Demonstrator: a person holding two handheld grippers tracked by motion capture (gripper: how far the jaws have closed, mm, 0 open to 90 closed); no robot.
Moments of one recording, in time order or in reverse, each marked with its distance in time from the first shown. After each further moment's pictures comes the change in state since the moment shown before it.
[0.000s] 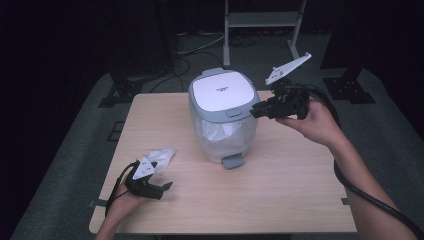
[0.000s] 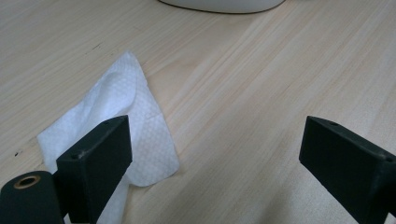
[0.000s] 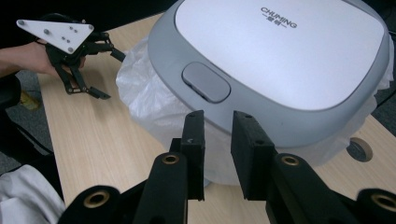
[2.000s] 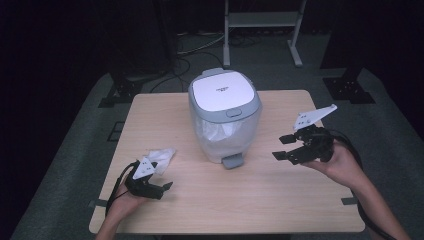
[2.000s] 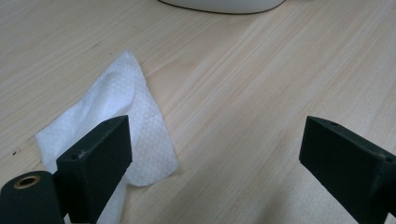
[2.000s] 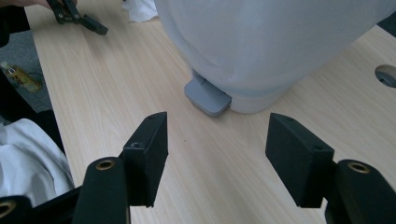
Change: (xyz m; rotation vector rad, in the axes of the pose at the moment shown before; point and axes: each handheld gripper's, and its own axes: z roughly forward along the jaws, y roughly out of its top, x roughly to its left) left arm -0.001 0.000 0.001 0.001 -0.007 -0.007; right arm 0.010 -0.117 0.002 0.024 0.003 0.041
